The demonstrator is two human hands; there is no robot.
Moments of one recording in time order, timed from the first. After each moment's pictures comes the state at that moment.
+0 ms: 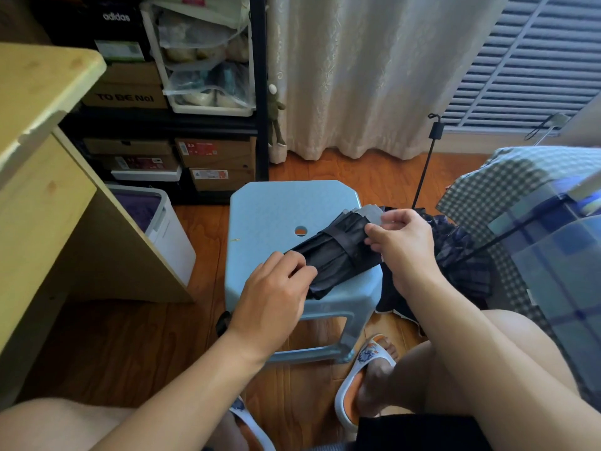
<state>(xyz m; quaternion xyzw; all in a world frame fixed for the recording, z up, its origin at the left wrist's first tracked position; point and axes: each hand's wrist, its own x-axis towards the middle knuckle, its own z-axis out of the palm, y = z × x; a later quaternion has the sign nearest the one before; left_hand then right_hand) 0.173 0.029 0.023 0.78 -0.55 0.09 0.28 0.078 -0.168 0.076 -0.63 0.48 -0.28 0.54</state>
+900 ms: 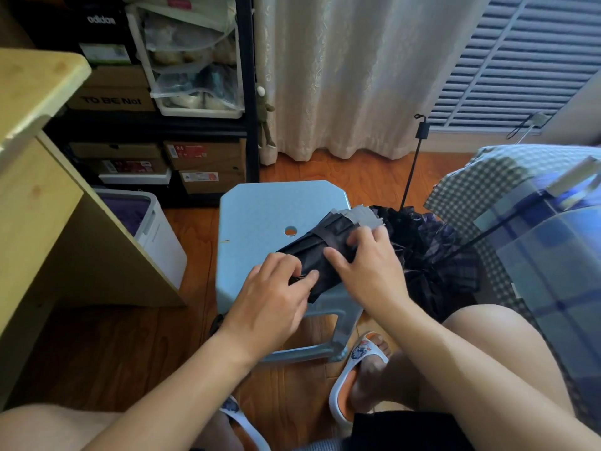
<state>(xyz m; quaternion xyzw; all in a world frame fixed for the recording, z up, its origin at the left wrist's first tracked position) 0.171 0.032 0.019 0.76 -0.60 0.11 0.22 0.066 -0.134 0.056 -0.87 0.41 -0.15 0.22</state>
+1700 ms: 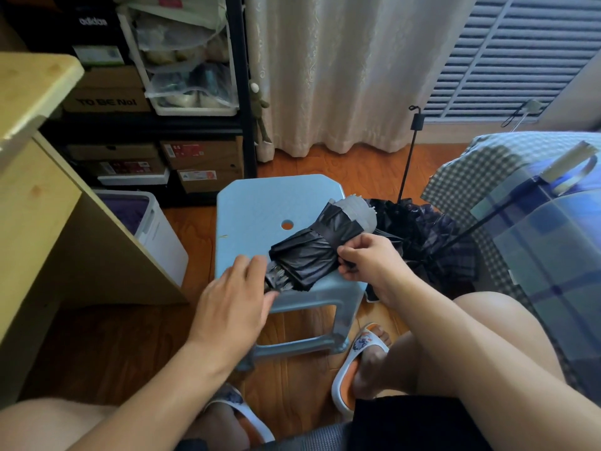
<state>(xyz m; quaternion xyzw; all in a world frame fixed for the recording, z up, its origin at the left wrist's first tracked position) 0.172 0.066 0.032 0.86 -0.49 0.08 0.16 0.057 -0.151 0.054 -0.63 0.46 -0.10 0.61</state>
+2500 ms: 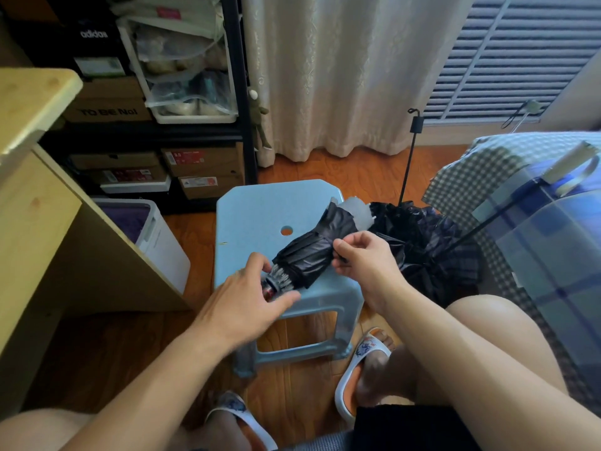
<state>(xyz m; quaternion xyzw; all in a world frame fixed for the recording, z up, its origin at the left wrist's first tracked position) 0.184 0.050 0.056 0.87 -0.39 -0.21 0.24 0.065 -0.143 0.052 -0.57 0.45 -0.19 0.66</state>
